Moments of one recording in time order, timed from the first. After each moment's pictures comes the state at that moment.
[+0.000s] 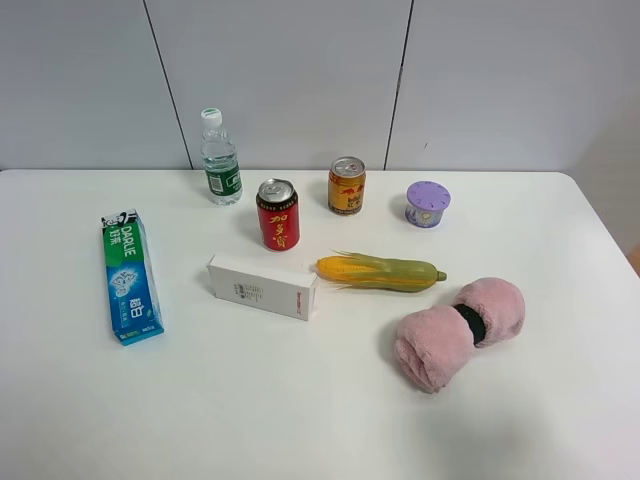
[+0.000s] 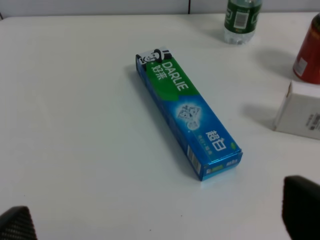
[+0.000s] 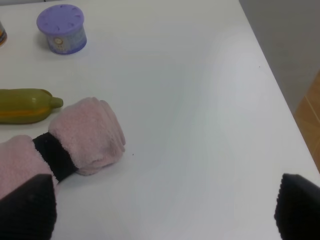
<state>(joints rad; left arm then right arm) 0.09 -0.01 -0.51 -0.03 1.05 0.00 -0.07 0.00 -0.50 -0.01 1.07 0.03</state>
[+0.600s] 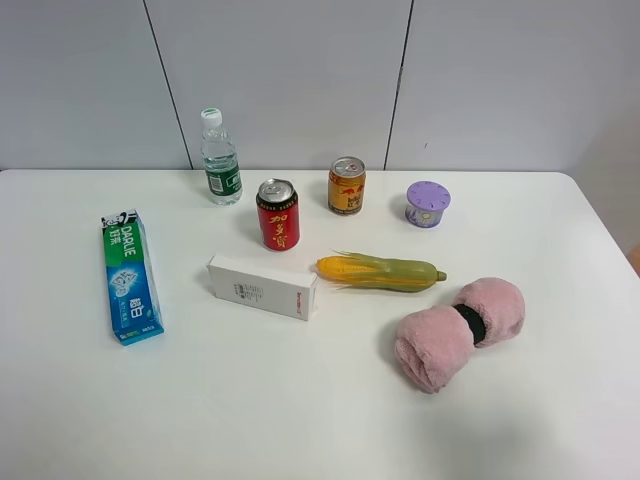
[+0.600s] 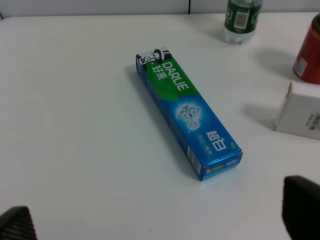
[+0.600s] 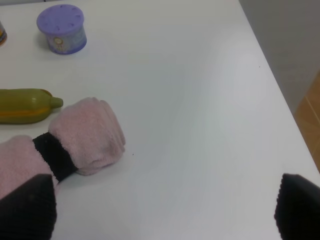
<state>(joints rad) 0.09 -0.01 -0.51 -0.03 1.05 0.00 -0.07 0.00 -0.50 -0.01 1.07 0.03</state>
